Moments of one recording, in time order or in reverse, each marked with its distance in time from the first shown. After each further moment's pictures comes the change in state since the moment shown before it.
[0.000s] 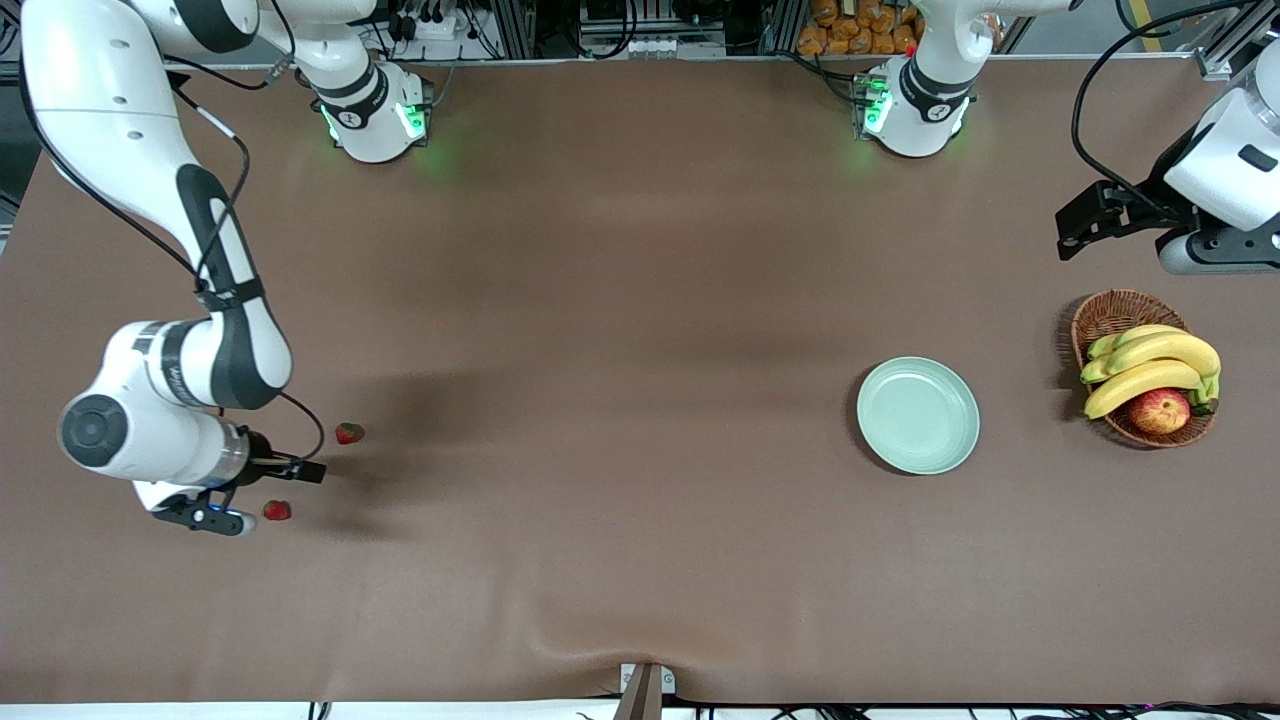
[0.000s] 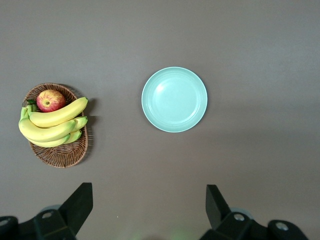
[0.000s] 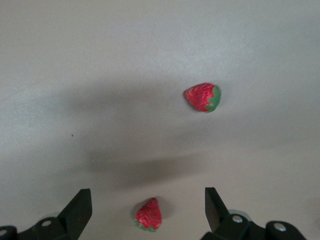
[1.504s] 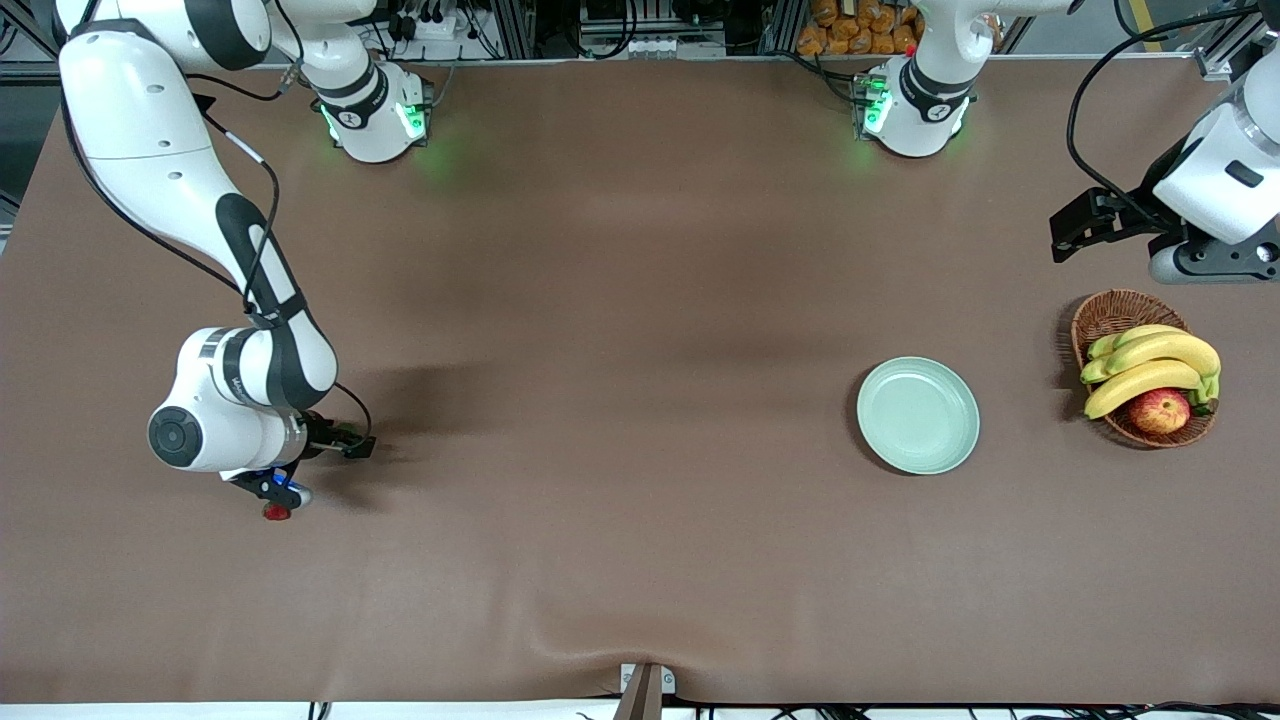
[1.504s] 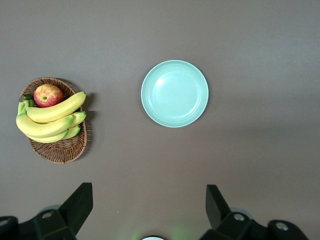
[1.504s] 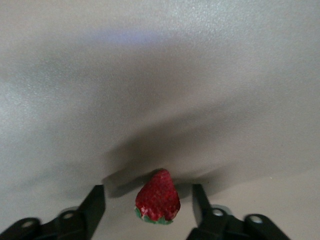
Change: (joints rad) left arm -0.002 0.018 -0.001 0.001 0.000 -0.017 0.000; right arm 0.009 0.044 0.006 -0.130 0.107 0.014 0.059
